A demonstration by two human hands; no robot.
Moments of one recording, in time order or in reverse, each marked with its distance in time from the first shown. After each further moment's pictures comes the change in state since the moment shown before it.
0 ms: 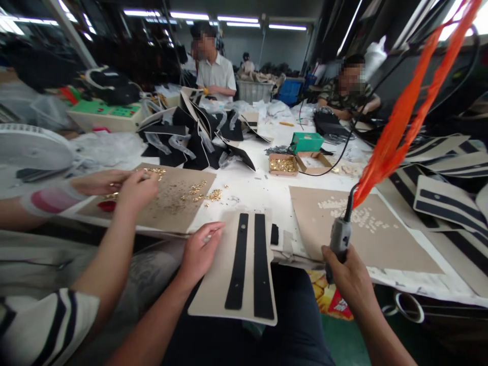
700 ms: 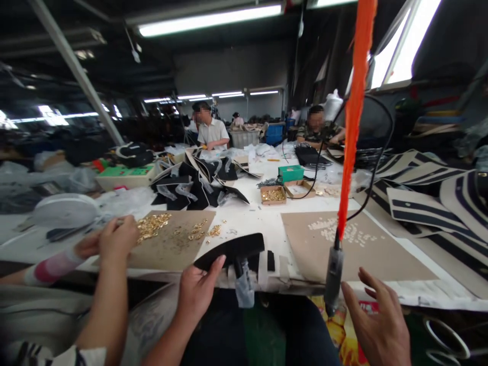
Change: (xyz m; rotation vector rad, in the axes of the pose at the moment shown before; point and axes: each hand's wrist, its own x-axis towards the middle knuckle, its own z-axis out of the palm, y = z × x) left_hand -0.009 0.083 -0.019 -0.184 0.083 0.020; right_hand -0.053 0.035 -0.015 0.179 0.467 -0.277
